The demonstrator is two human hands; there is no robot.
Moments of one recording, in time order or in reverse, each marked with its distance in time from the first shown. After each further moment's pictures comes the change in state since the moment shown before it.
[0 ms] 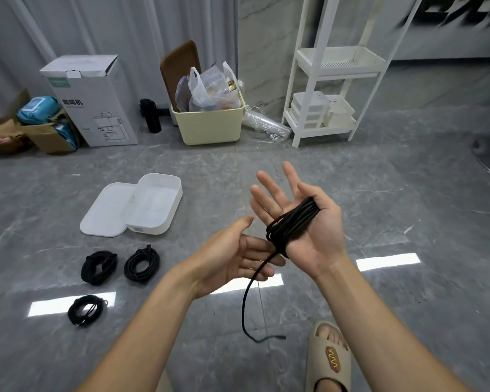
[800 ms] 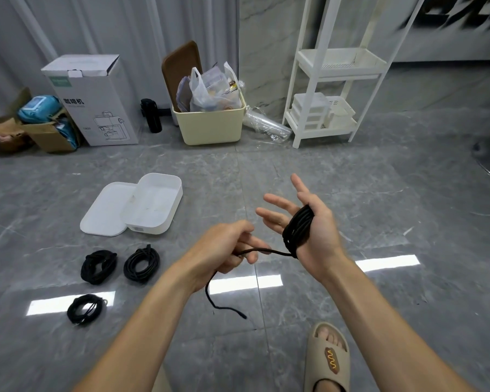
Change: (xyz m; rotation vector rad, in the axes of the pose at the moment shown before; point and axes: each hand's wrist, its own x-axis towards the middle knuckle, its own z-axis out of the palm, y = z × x) left_hand -0.006 0.008 -0.003 0.234 0.282 0.044; right_hand 0.004 0.000 -0.022 -0.471 0.269 -0.090
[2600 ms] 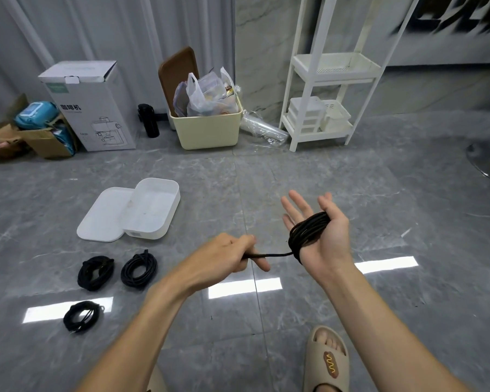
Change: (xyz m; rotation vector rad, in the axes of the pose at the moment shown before) left_hand -0.003 -0.004 -0.001 0.445 -0.066 0.231; right_hand 0.001 -0.005 -0.010 0.343 0.237 -0.034
